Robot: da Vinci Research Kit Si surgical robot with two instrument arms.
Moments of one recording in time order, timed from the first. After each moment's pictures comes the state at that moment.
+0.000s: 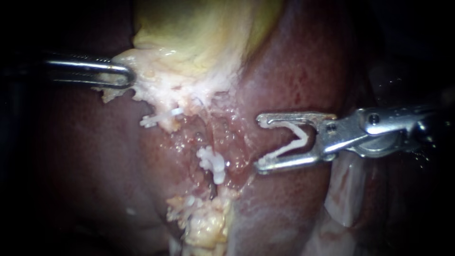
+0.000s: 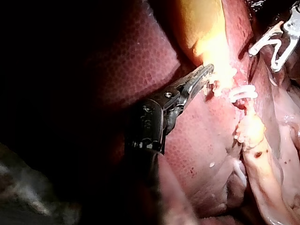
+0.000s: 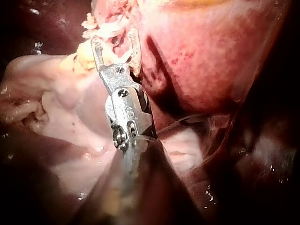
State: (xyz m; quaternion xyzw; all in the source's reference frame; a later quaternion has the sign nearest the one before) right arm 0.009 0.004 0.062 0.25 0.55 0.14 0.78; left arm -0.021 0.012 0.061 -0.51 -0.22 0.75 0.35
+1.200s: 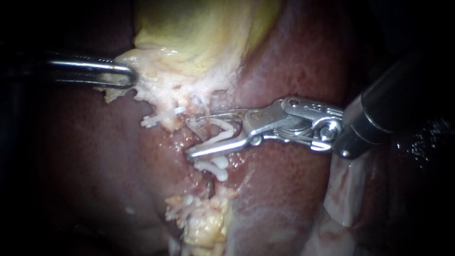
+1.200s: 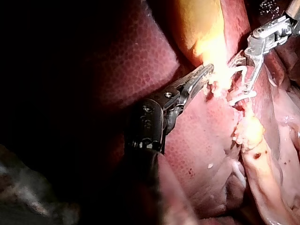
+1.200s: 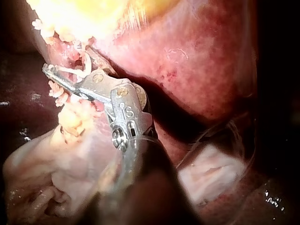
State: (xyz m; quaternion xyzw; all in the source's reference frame) right arm 0.018 0.005 0.069 0.36 0.62 0.20 0.67; left arm -0.021 0.011 0.061 -0.51 -0.22 0.75 0.35
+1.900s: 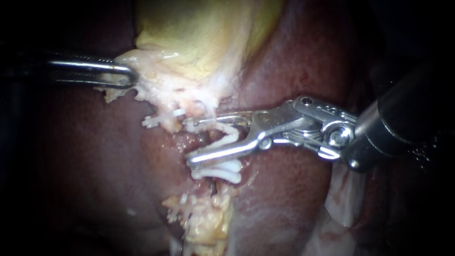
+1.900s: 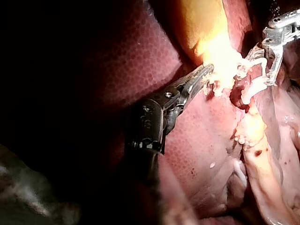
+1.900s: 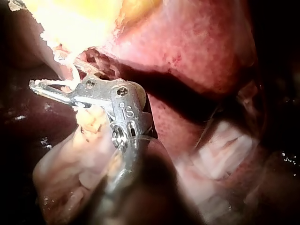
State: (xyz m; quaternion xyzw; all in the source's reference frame) right arm 0.017 0.005 0.063 0.43 0.63 0.19 0.62; left arm -0.021 0.011 0.061 -0.51 -0.22 0.75 0.35
